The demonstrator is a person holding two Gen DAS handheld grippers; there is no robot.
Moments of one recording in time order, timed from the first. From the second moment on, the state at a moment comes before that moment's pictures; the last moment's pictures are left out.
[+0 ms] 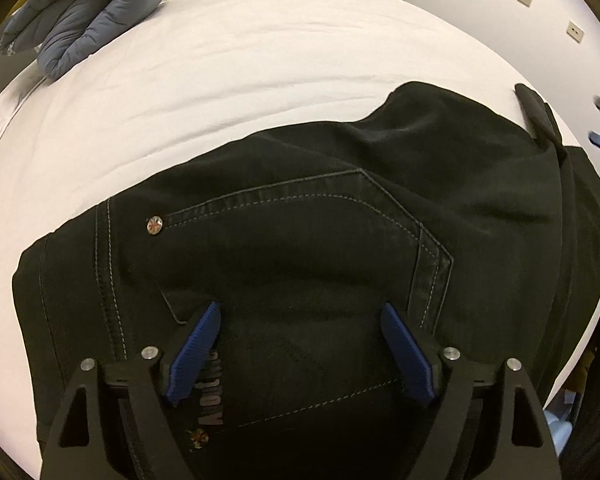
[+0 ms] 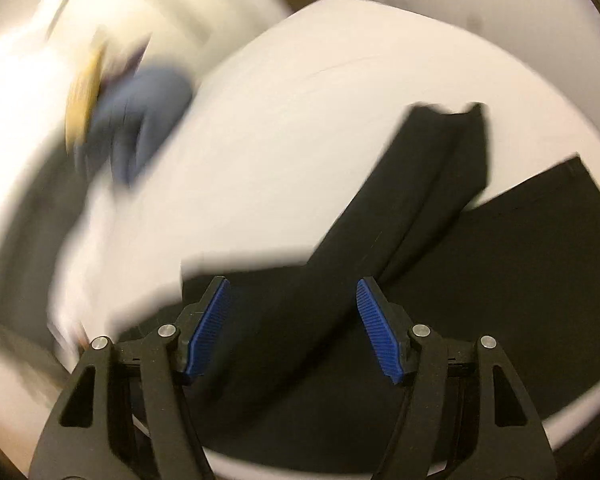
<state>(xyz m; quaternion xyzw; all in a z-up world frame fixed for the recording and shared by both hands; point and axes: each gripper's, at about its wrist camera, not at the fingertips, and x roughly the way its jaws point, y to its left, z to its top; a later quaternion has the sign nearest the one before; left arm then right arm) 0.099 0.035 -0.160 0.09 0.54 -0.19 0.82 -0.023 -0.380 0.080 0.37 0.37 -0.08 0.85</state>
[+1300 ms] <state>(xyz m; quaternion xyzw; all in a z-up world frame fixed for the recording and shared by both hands) 0.103 0.044 -0.156 0.06 0.54 -0.18 0.82 -0.135 -0.495 0.046 0.46 0.24 -0.20 0.83</state>
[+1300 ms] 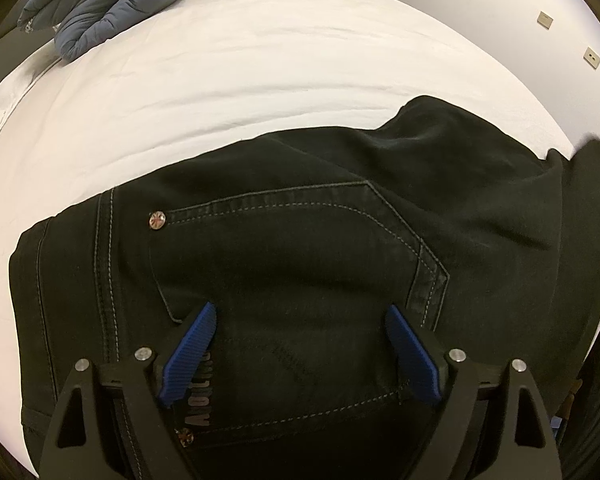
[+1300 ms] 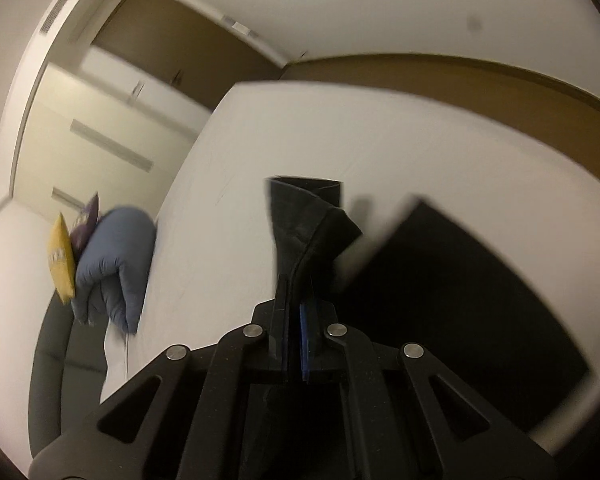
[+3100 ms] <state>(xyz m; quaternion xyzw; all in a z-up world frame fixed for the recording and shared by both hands) 0.061 0.009 -0.108 0.02 0.50 -0.18 0.85 -0.047 -0.465 0.039 0.37 0.41 -0.10 0.83</state>
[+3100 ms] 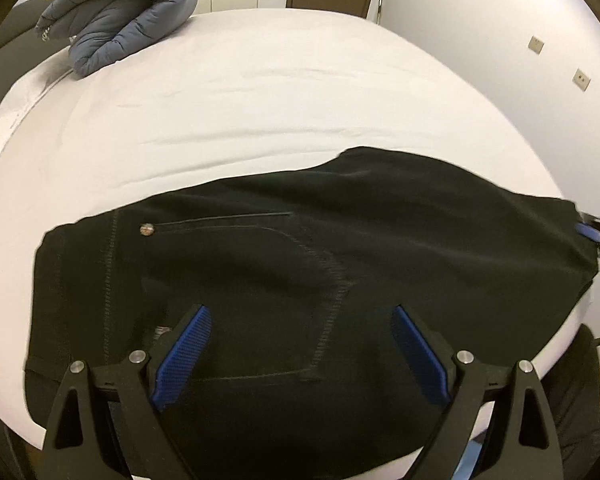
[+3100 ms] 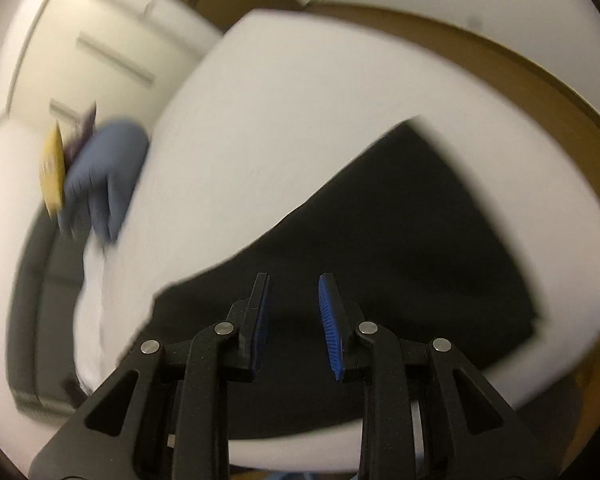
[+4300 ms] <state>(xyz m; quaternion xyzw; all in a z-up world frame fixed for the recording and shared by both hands) 0.039 -0.012 -0.130 0.01 0.52 -0.19 0.83 -0.074 -0.432 -0.013 0.51 0.38 -0.05 0.77</state>
